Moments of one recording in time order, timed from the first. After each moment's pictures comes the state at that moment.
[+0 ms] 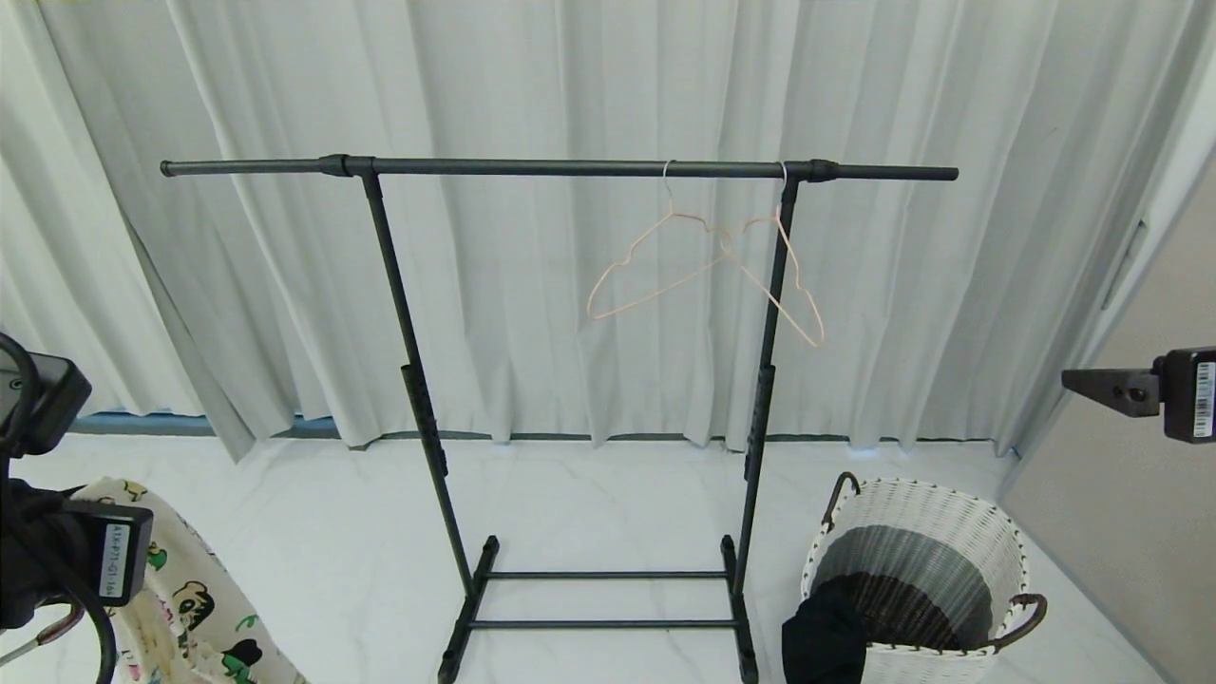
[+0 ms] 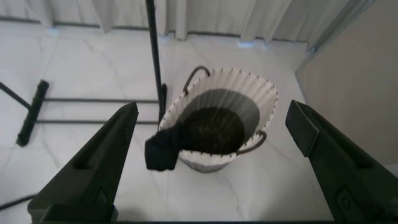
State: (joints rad) left arm -0.15 1.05 -0.56 -0.01 0.48 0.22; right arm 0.32 1.19 -0.97 0.18 -0.28 0.08
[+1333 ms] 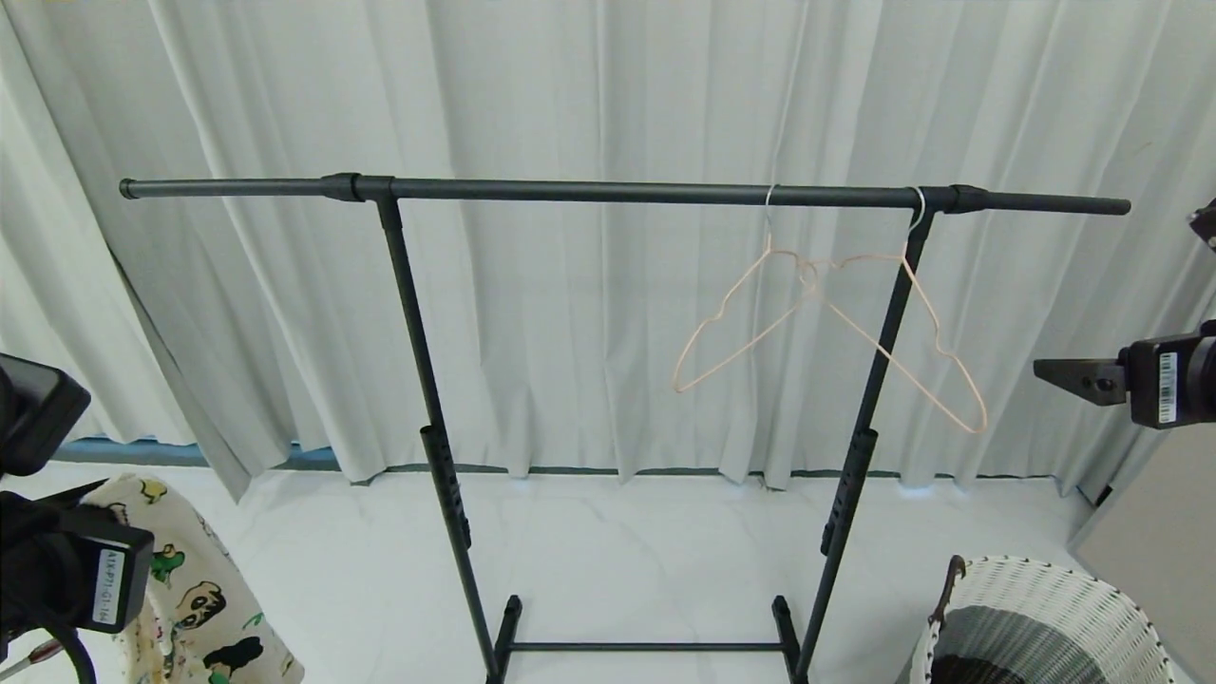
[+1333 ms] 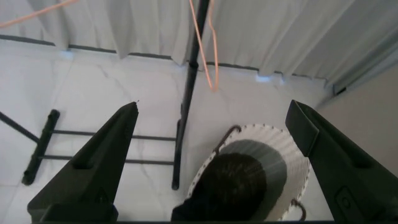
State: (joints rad) left arm -0.30 0.98 -0.55 -0.01 0.48 0.28; right arm 0.27 1.25 -0.96 0.09 -0.20 0.00
